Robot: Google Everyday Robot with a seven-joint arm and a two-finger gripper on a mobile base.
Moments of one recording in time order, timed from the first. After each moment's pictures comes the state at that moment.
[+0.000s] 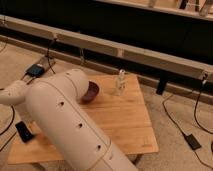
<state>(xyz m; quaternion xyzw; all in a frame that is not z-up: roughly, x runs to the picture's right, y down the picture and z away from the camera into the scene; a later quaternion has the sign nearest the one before) -0.383 0.221 0.824 -0.36 0.24 0.36 0.83</state>
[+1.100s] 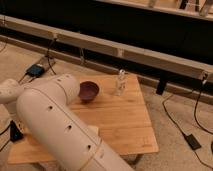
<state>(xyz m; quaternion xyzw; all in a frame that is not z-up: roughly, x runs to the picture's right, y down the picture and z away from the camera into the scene) -0.445 0.214 0.829 -0.39 0.20 0.33 0.84</state>
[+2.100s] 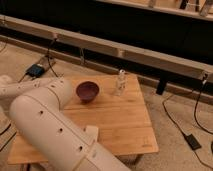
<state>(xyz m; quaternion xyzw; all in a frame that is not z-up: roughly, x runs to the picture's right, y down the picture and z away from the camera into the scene) -0.475 0.186 0.824 -0.40 0.17 0.34 0.84</state>
